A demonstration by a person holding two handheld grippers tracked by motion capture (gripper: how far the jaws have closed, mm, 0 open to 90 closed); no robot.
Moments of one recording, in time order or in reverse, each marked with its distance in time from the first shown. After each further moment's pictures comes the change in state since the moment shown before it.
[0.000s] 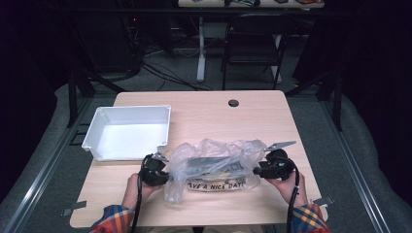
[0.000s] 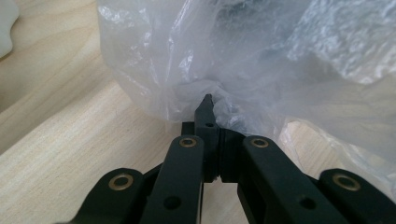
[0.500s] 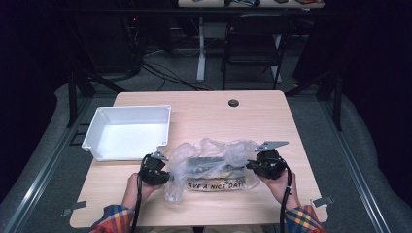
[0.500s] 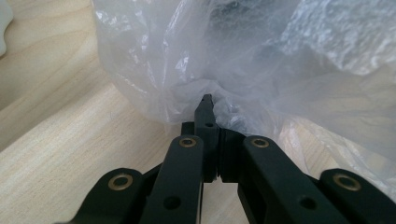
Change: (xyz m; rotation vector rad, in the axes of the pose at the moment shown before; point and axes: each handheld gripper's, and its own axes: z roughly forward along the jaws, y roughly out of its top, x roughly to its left) left arm 0.001 0.001 -0.001 -0.017 -0.027 -0.028; right arm 0.024 0.014 0.006 -0.085 0.021 -0.078
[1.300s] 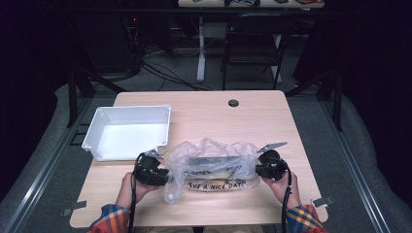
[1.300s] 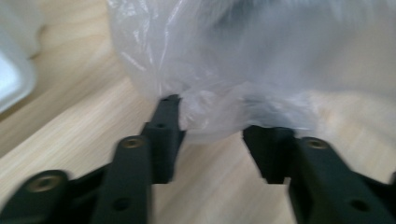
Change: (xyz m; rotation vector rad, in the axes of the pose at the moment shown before) left arm -0.005 0.000 -0.033 -0.015 0.006 -0.010; right arm -0.019 -0.016 0.018 0.134 -0.039 0.087
